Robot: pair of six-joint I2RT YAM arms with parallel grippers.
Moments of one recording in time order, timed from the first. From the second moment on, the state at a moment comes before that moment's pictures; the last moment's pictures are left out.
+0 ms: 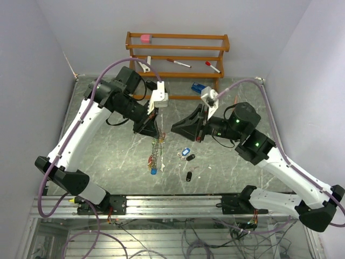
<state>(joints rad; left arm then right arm) -0.54 1.51 1.86 -1.47 0.88 0.65 0.83 1.02 1.10 0.02 -0.51 0.29</state>
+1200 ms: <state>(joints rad) -0.60 1.51 1.86 -1.49 0.93 0.69 0.82 1.14 1.05 -0.02 -0.75 0.30</state>
